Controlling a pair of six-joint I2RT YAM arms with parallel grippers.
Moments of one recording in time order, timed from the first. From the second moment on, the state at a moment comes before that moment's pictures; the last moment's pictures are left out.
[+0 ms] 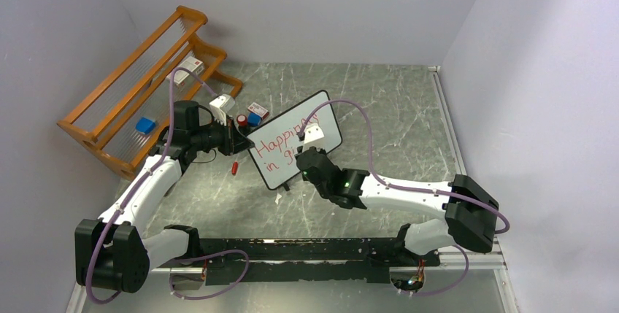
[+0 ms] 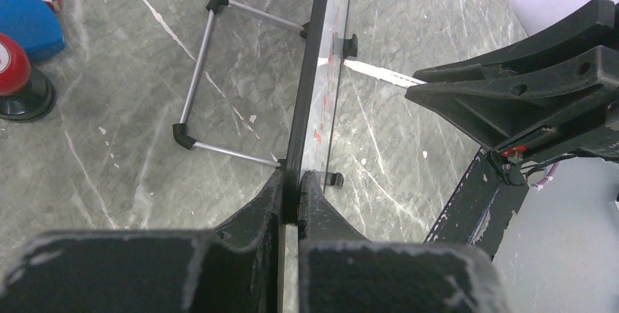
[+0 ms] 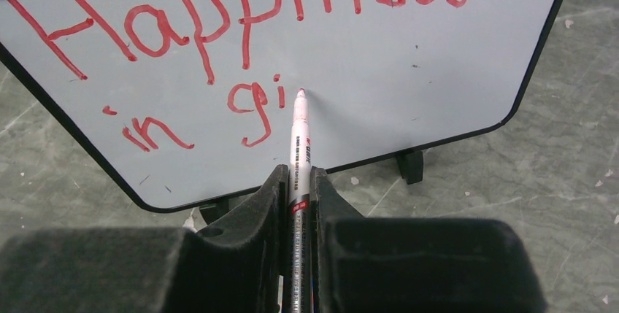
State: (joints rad) left arm -0.15 1.13 0.75 -0.23 0.76 -0.09; right arm 1.12 1.36 0.79 0.00 0.64 0.35
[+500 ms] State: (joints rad) left arm -0.15 1.13 0.75 -0.23 0.76 -0.09; right arm 1.11 1.38 0.79 0.03 0.64 0.33
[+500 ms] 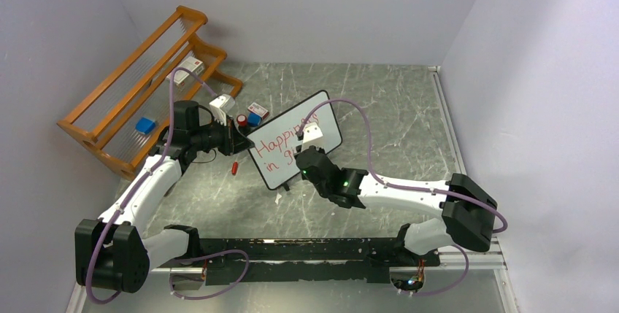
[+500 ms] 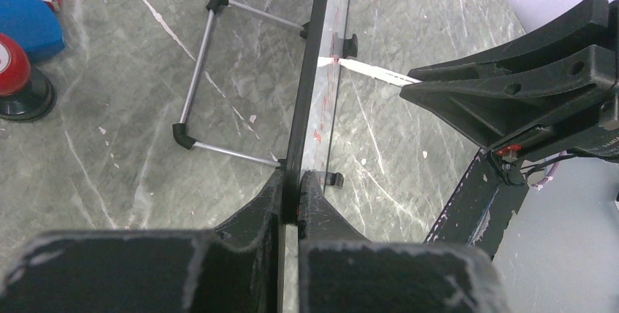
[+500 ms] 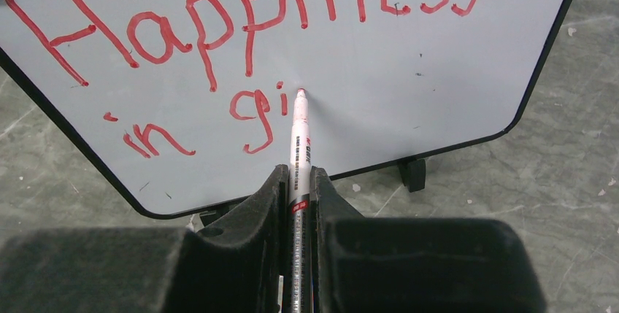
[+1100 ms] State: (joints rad) left arm -0.15 1.13 0.75 -0.23 0.76 -0.09; right arm 1.11 1.39 0.79 0.04 0.63 0.33
